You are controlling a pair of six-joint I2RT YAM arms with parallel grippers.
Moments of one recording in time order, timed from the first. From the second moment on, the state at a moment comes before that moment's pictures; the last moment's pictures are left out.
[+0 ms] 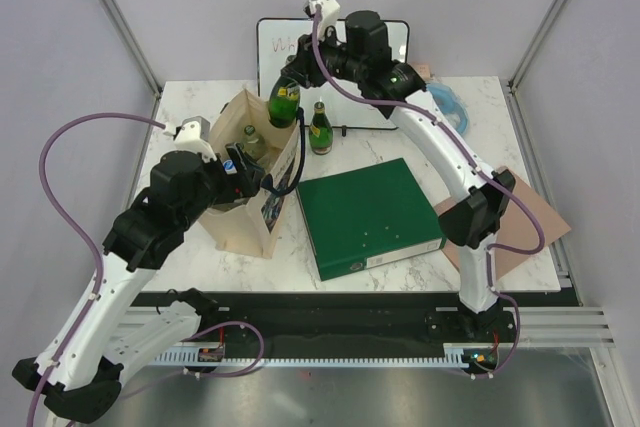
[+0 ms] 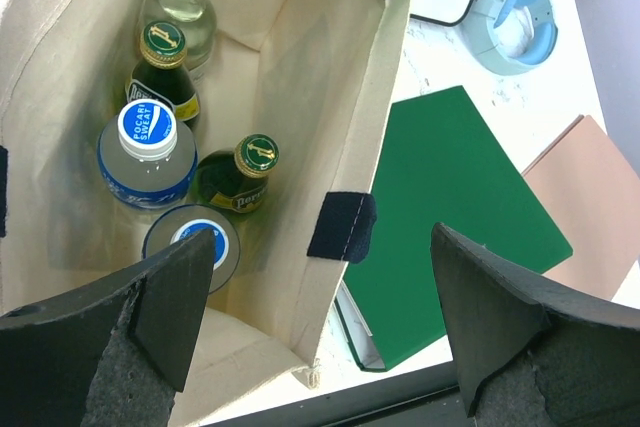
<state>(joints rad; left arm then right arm) -0.53 0.81 1.13 -0.73 -0.21 -0.53 0.62 2.06 2.32 -0.42 -0.37 0.09</state>
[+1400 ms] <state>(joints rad) -0.53 0.82 1.14 -0.83 -0.29 -0.53 0.32 1.63 1.46 -0.22 -0.40 -0.12</state>
